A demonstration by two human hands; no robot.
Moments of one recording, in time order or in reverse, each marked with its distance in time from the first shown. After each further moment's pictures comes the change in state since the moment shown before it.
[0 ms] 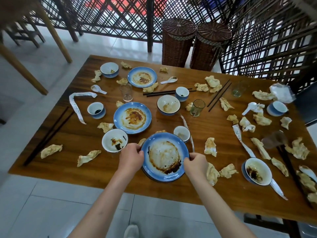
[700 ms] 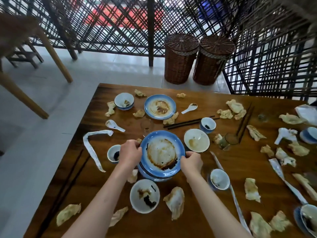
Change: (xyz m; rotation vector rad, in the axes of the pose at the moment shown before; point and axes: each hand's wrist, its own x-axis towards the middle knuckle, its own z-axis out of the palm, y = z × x) left_hand 0.197 -0.006 -0.099 0.000 -0.045 0.032; right_hand 0.083 -0.167 0.108 0.110 0.001 0.132
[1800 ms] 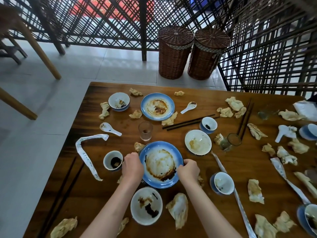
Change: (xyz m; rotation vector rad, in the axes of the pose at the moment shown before) left_hand 0.018 -0.020 0.041 0.268 -0.047 -0.069; right_hand 0.016 0.014 0.034 -0.130 -0.005 0.112
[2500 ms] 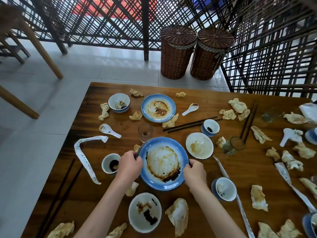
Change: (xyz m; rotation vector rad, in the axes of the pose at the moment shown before) left_hand 0.004 -0.001 -0.019 -0.355 -0.087 -0.043; right_hand -0.006 -0.008 -0.028 0.090 -0.087 -0.044
